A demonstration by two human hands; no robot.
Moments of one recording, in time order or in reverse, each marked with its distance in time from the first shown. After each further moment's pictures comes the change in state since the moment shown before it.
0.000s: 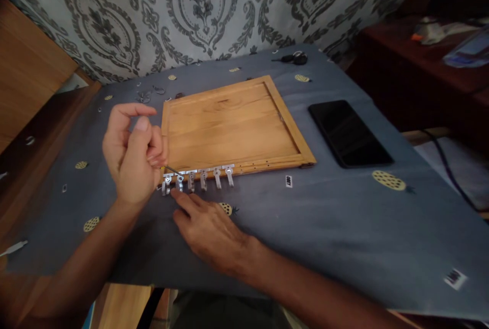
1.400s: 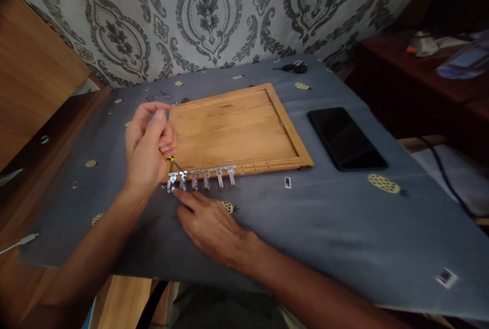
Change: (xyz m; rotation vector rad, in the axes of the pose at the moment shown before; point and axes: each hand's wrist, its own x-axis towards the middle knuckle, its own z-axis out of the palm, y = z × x) left_hand 0.014 -0.003 -0.001 -0.044 0.027 -0.164; right_hand 0.000 0.004 0.006 0.054 0.013 -0.020
